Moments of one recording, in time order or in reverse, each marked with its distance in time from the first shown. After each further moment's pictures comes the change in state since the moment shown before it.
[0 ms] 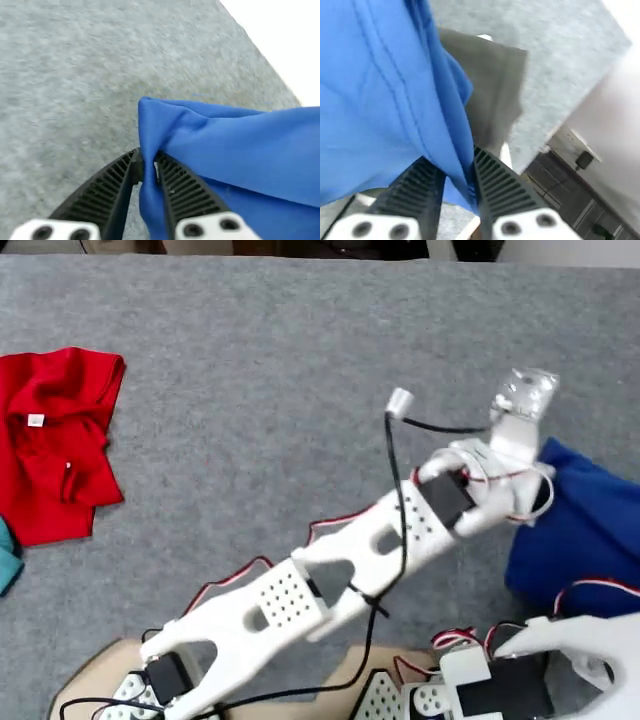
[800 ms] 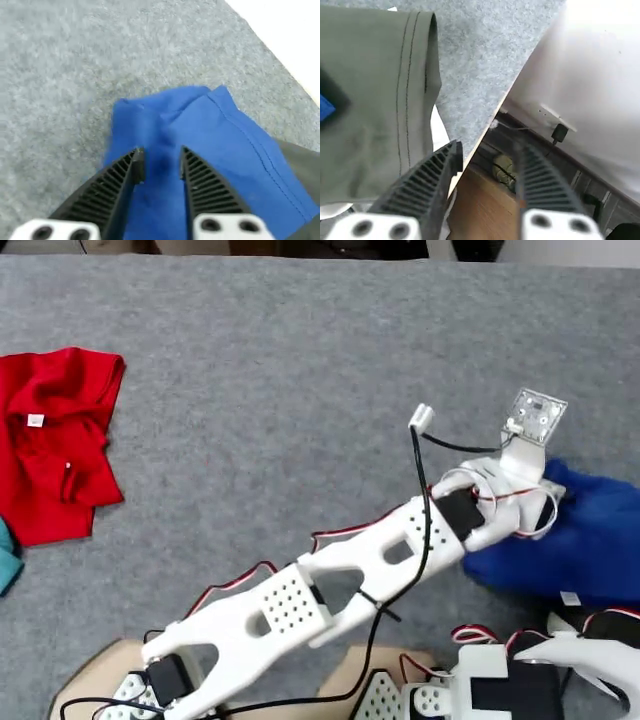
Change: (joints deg) left arm 3.7 -0.1 13.4 -14.9 0.4; right arm 10.9 2.7 1.5 -7.4 4.7
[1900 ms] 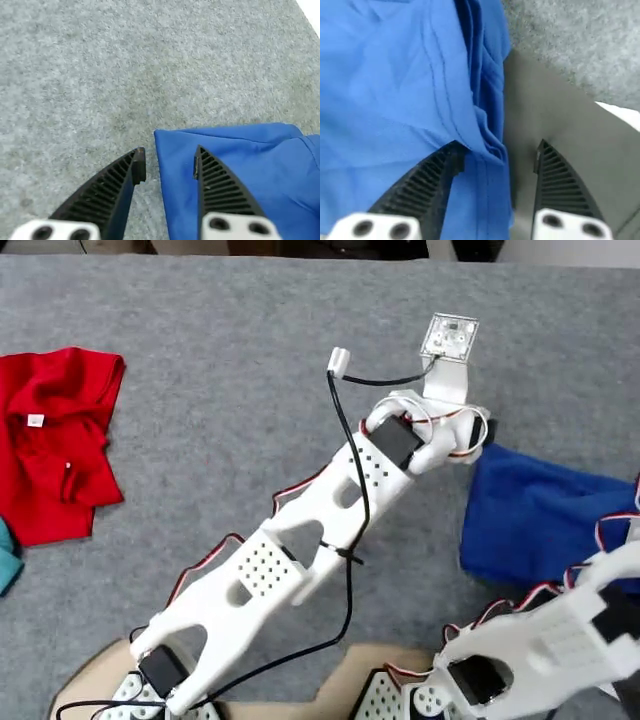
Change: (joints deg) left arm -13.8 0.0 -14.9 22.2 -2.3; right arm -31.6 38.2 -25.4 13.2 -5.0
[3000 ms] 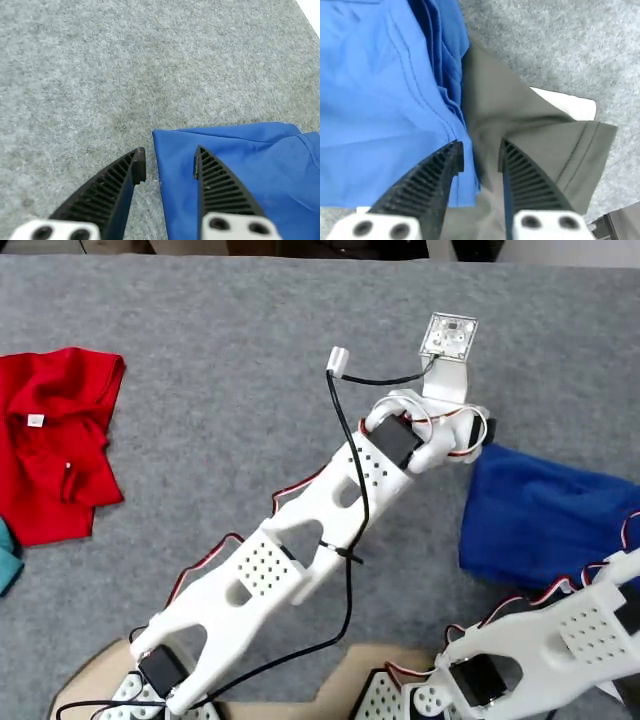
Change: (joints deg) left arm -0.2 0.0 0.0 0.0 0.0; right arm 2.6 6.2 -21.2 14.7 2.2
